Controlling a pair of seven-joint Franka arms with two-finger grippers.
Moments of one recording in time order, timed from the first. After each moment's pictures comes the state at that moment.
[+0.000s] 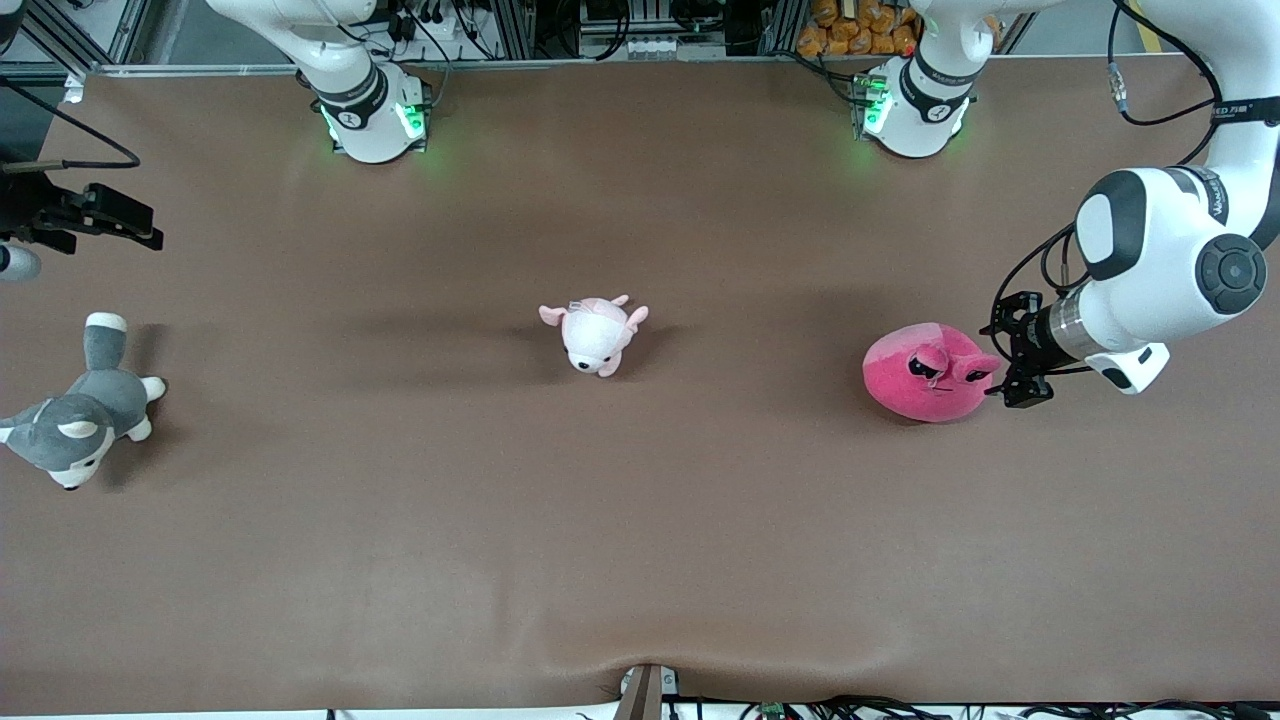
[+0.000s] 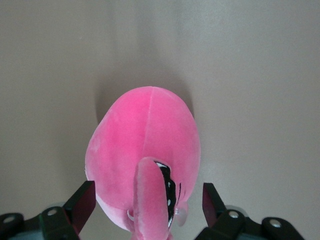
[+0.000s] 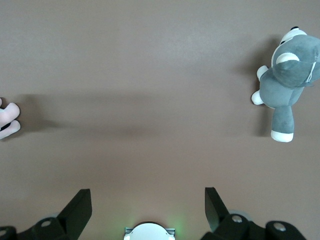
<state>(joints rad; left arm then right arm) 0.07 0.18 -0.10 -2.03 -0.10 2.10 -1.51 -0.06 0.00 0.01 -1.57 0.00 1.42 -0.09</state>
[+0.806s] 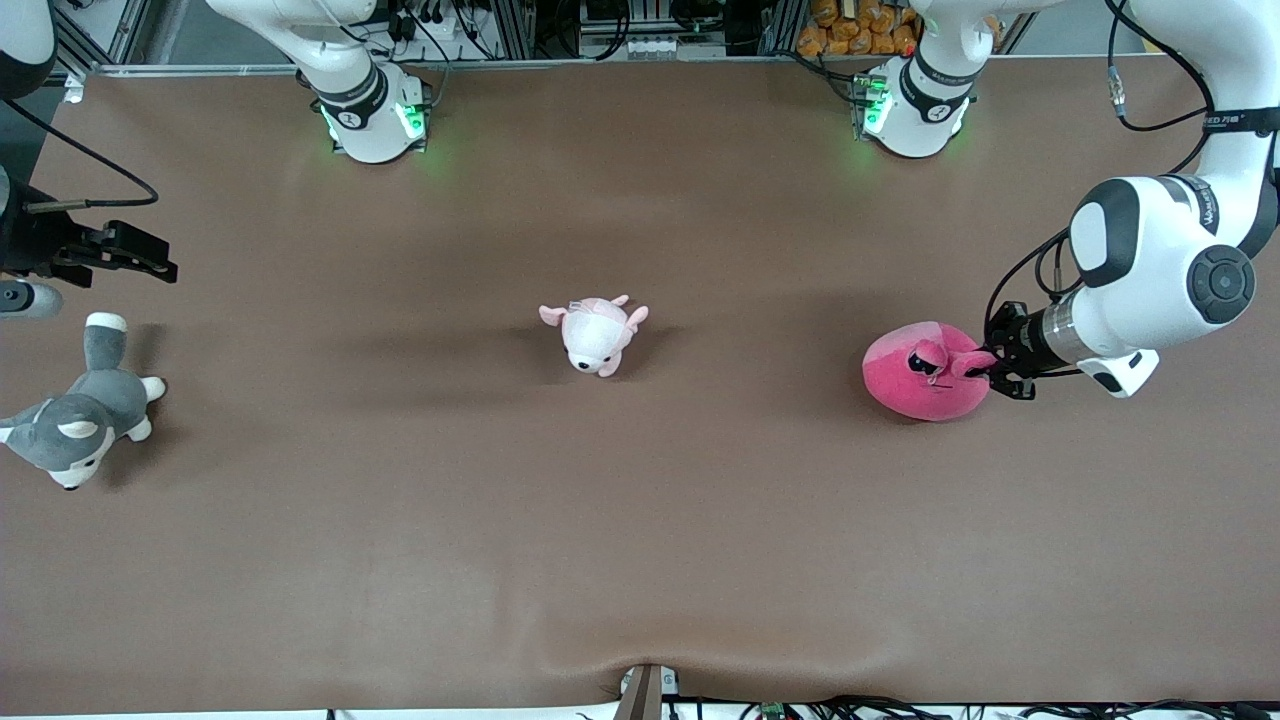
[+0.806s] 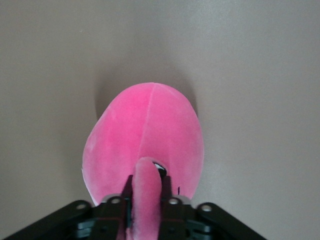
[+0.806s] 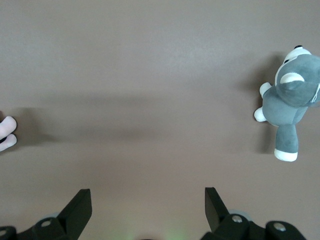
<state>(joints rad) 0.07 0.21 -0.10 -2.03 -0.12 2.11 -1.51 -0.06 0.04 0.02 -1.58 0.00 1.52 -0.09</state>
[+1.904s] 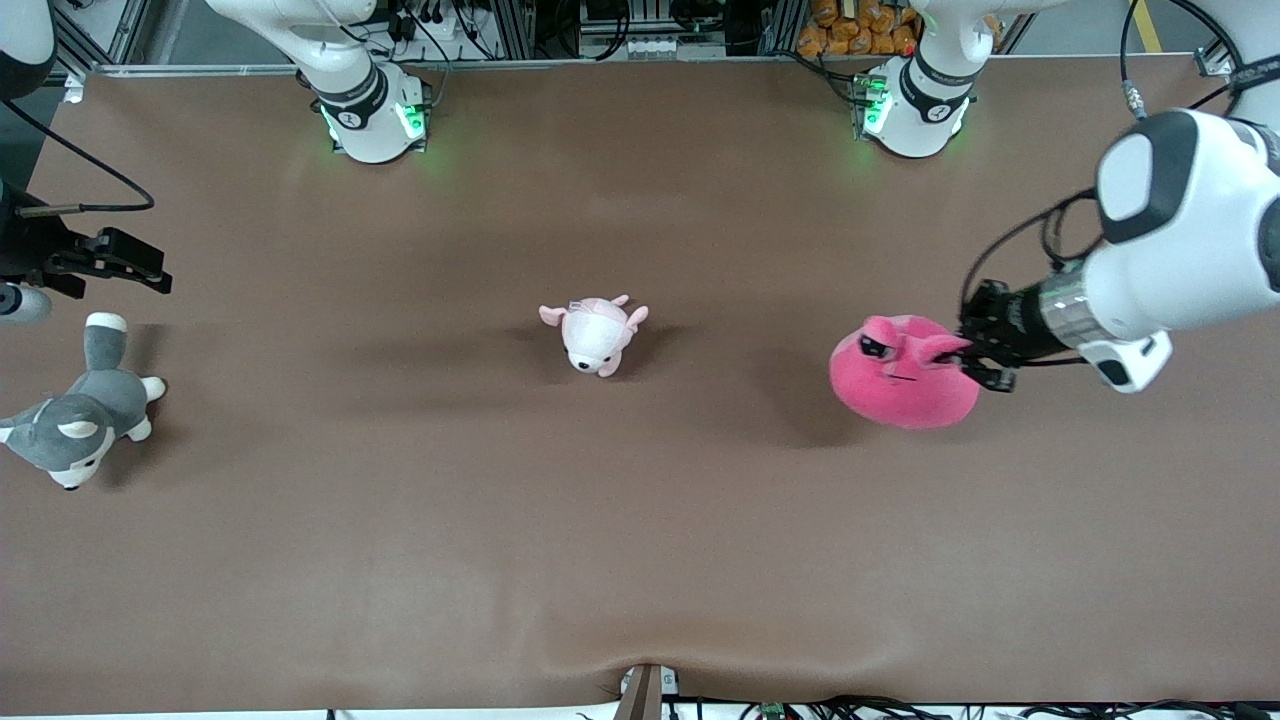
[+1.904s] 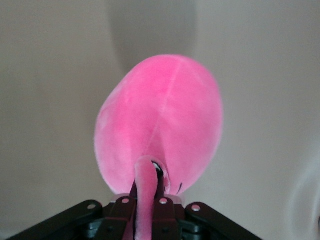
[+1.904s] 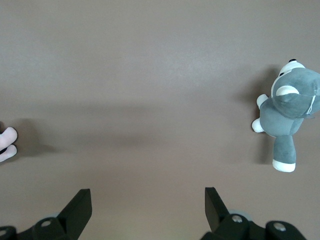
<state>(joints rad) 0.03 0.20 -0.27 -1.66 -0.23 1.78 -1.70 -0.06 0.04 0.02 -1.58 0.00 1.55 -0.09</state>
